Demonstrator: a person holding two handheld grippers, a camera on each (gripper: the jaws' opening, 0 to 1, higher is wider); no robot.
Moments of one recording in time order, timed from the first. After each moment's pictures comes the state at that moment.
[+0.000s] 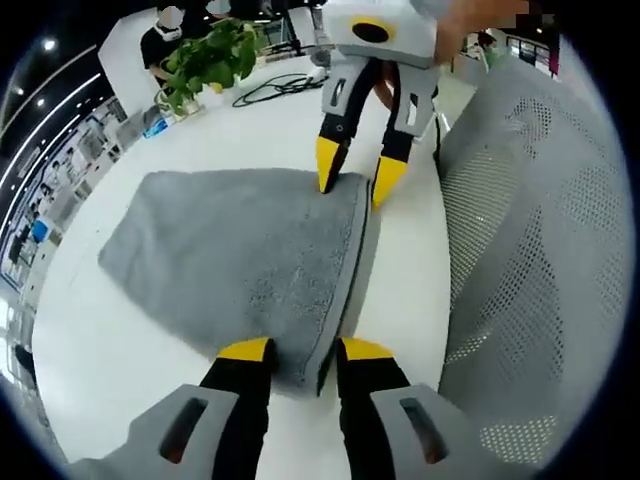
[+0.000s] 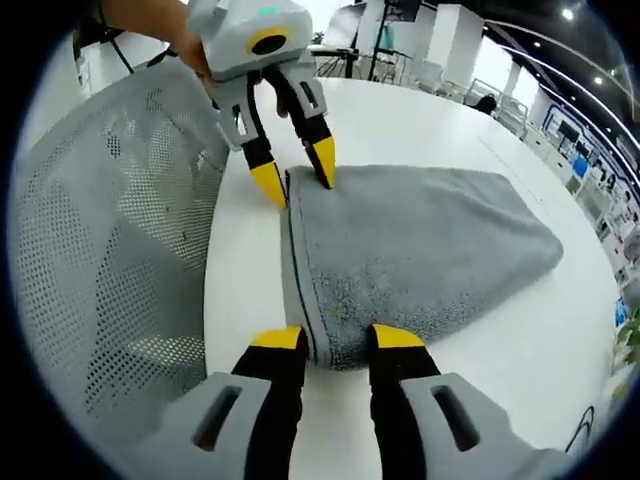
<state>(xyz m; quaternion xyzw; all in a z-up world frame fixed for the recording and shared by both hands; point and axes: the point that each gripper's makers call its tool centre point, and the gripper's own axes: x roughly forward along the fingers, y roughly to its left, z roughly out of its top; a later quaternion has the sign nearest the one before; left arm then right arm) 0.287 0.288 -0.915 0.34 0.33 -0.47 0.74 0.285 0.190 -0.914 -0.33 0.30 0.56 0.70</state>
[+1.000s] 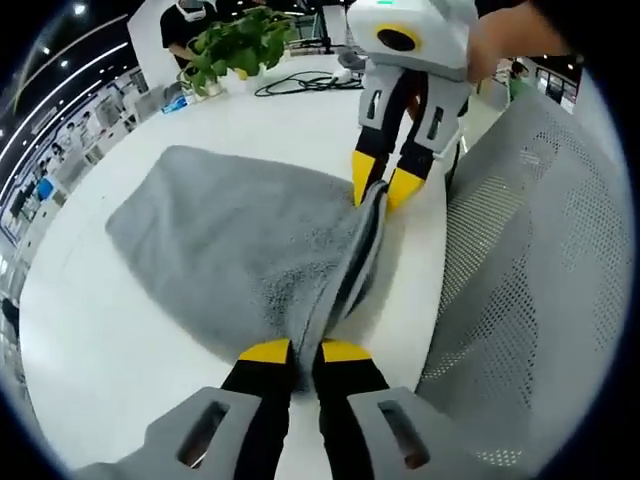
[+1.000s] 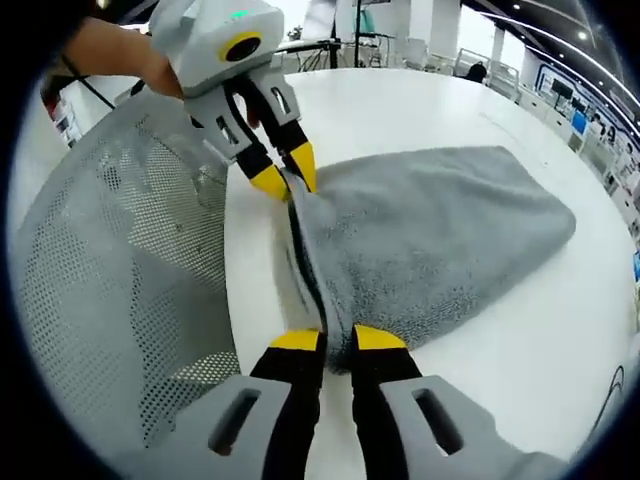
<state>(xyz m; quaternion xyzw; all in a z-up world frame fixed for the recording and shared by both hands) 0.271 0.291 -0.904 0.27 0.37 -0.44 0.77 0.266 0.190 -0.913 -0.24 0.39 0.54 0.70</state>
